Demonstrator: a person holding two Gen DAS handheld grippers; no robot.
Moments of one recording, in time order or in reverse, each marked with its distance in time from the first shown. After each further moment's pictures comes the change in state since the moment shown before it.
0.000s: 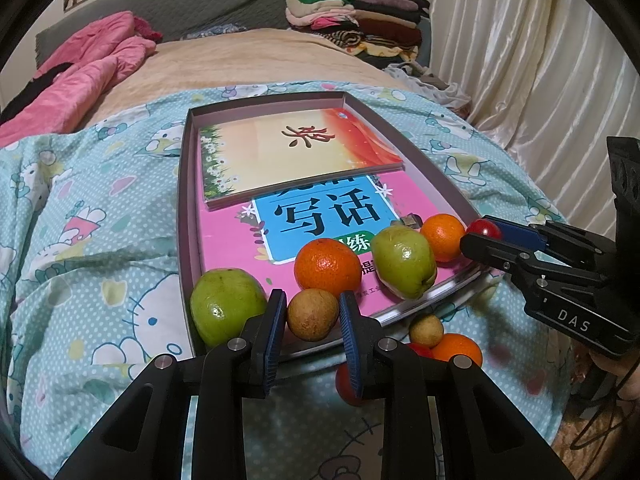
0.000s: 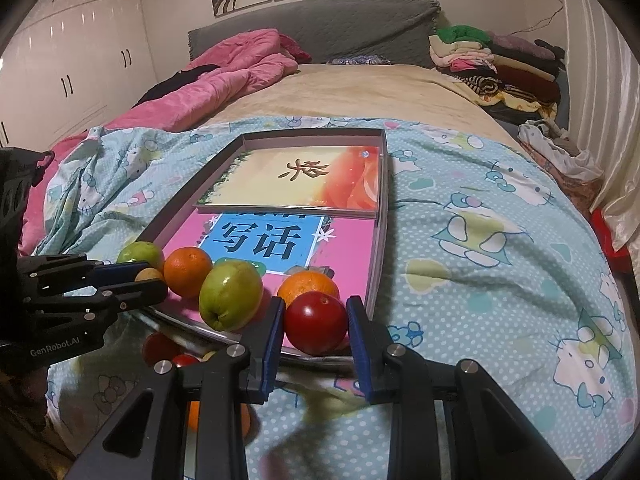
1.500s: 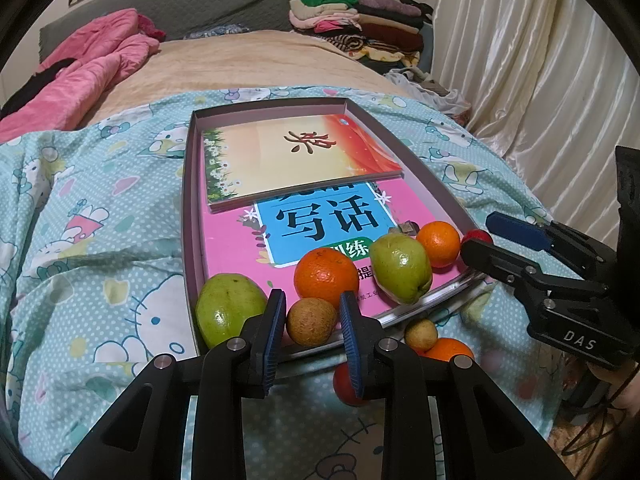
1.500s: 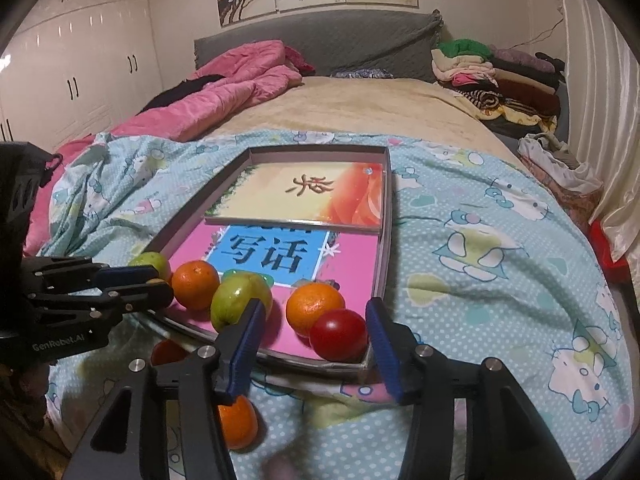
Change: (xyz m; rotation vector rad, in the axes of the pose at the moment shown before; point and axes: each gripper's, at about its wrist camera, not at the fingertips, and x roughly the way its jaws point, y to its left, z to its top) left arm -0.006 0.003 0.001 -0.019 -0.011 -0.014; right arm -0.012 0.005 0.003 -0.023 -0.065 0.000
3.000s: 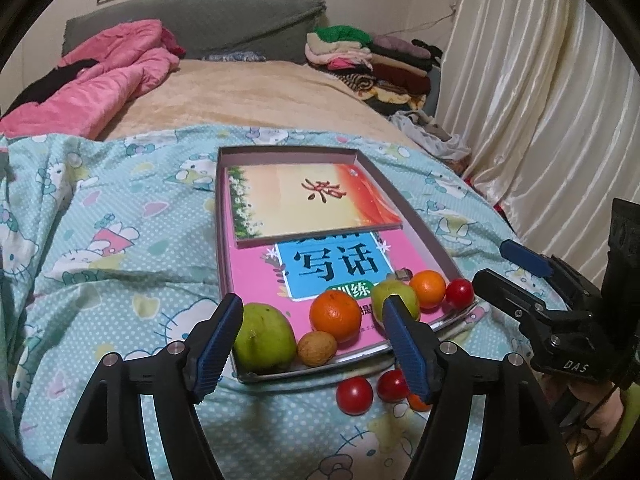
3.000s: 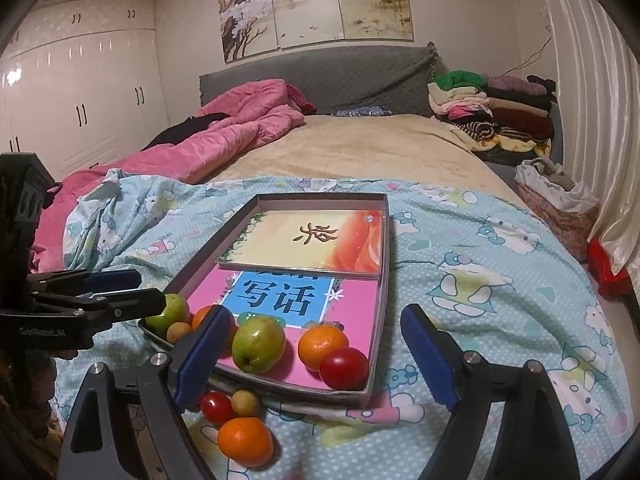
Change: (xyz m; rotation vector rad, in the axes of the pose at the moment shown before) left arm -0.040 0.019 0.006 -0.083 -0.141 -0.028; right arm -0.028 0.004 0.009 0.013 -0.141 0.002
